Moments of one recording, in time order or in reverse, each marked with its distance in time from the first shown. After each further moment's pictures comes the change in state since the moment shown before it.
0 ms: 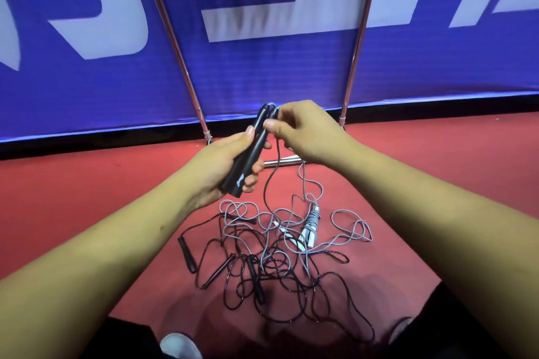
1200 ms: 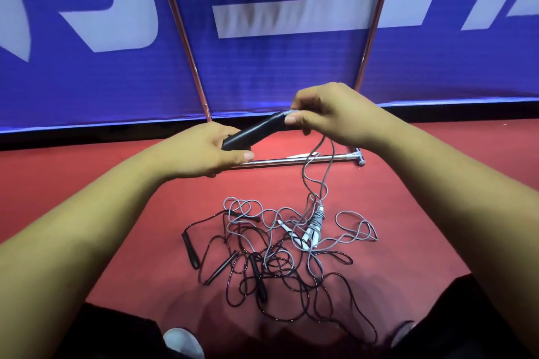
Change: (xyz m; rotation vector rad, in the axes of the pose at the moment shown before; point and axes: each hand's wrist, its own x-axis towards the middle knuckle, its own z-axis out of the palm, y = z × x) left_hand -0.019 0.039 -0.042 1.061 -0.007 0.129; right_hand 0.005 0.005 -0.036 -0.132 -0.127 -0.257
